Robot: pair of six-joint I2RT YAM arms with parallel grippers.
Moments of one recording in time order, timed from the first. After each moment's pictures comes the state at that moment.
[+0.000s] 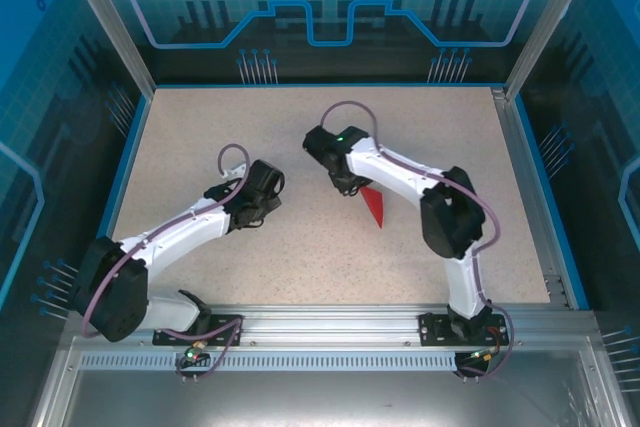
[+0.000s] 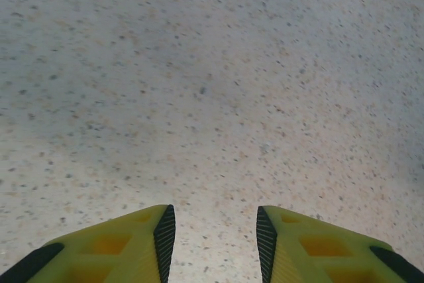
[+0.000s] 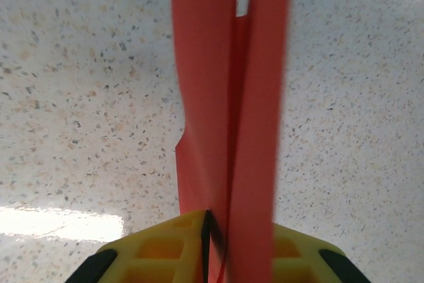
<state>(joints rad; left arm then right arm) -0.53 1.33 0.83 -0.56 -0.33 -1.10 0.75 2.08 1.76 -1.22 0.51 0.38</state>
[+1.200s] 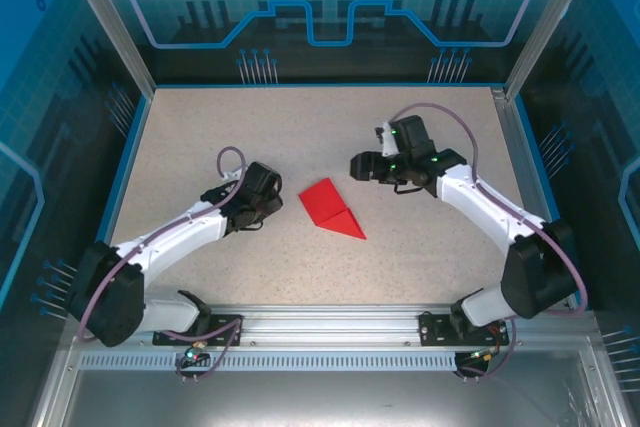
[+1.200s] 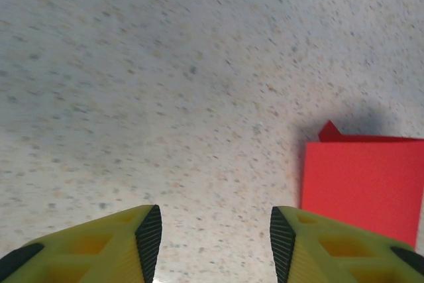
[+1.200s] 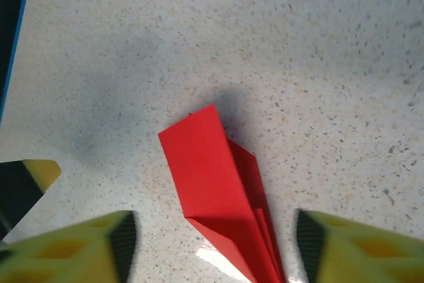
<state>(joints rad) -0.53 1.33 0.82 -0.52 -0.23 -1.06 0.38 1.49 1.08 -0.45 -0.37 0.49</state>
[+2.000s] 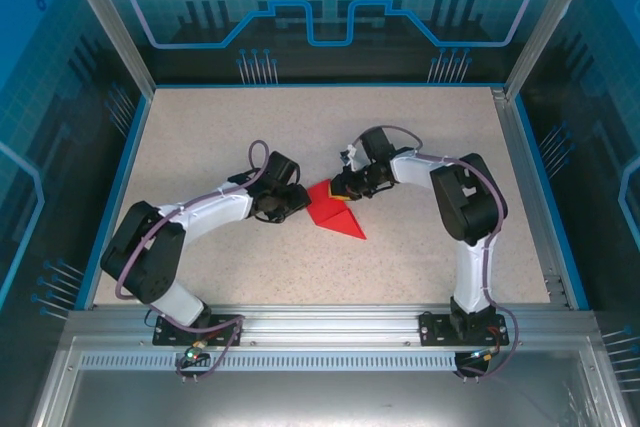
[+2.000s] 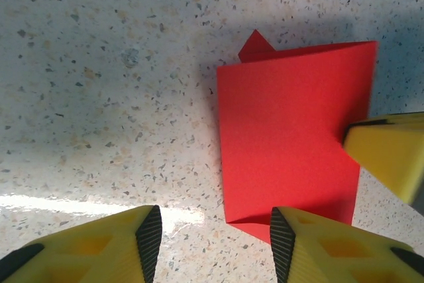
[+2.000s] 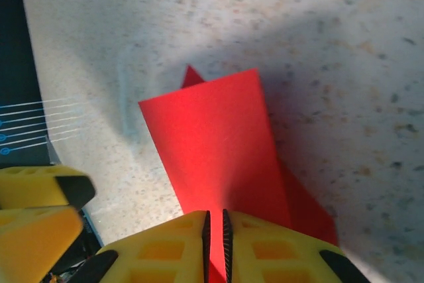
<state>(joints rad) -0.53 1.58 0.93 -0.42 0.09 -1.02 0.42 2.05 1.26 -0.34 -0.74 0.49</state>
